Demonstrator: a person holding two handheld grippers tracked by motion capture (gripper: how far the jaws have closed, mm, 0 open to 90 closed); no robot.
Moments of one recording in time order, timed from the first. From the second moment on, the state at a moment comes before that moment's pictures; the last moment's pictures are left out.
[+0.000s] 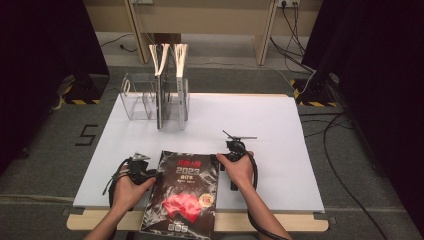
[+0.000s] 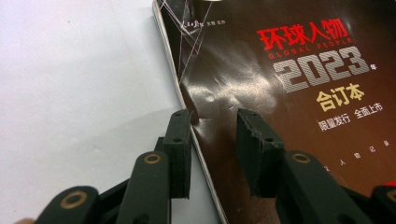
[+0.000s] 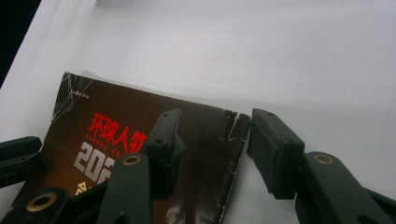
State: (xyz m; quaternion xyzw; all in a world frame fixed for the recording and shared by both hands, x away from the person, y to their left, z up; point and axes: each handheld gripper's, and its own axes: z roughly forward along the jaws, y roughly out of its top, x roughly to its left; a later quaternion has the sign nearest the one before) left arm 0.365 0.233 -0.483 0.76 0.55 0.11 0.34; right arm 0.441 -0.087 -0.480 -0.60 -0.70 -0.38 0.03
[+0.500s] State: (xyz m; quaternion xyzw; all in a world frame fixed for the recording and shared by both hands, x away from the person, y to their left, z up) left arm 0.363 0.234 -0.484 0.76 0.54 0.11 0.35; right arm 0.437 -0.089 -0.475 -0.58 -0.72 -0.37 0.08
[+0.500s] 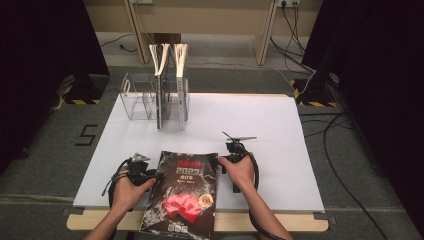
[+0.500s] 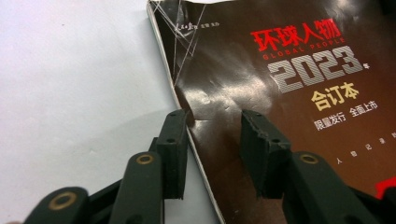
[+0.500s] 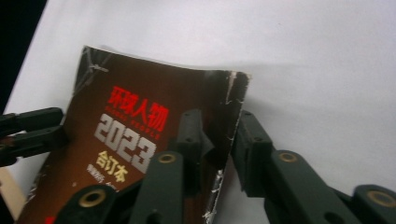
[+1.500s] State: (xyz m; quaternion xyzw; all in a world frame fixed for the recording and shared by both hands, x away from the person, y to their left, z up) left arm 0.353 0.258 -0.423 0.70 0.53 0.14 0.45; right arm 0.426 -0.059 -0.386 -0.49 -0.72 -0.49 0.04
